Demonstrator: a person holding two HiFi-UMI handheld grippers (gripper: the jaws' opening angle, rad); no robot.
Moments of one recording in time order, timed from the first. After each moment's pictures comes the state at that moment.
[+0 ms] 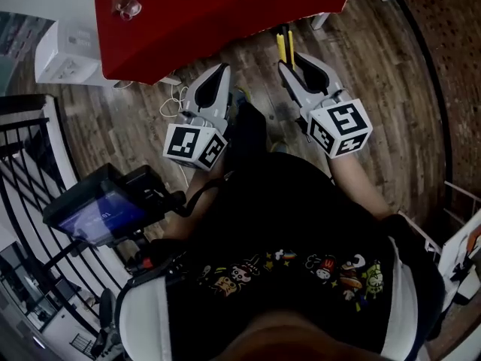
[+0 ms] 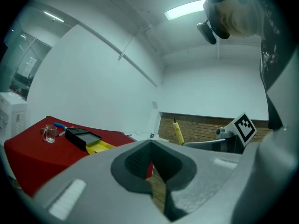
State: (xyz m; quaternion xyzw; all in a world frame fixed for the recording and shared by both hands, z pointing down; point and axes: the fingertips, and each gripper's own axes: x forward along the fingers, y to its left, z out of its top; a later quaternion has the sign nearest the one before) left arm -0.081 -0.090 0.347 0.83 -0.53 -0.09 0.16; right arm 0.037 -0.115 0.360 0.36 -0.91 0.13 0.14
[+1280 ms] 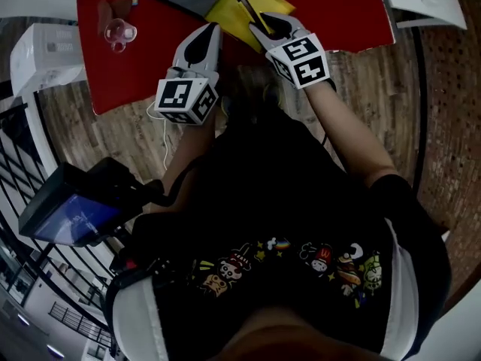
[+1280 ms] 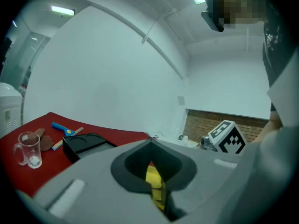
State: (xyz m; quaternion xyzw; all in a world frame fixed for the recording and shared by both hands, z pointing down) left arm -0.062 -0.132 0.389 0.84 -0.52 -0.06 0.15; right arm 0.025 -0.167 0.465 0.33 -0.90 0.09 0.28
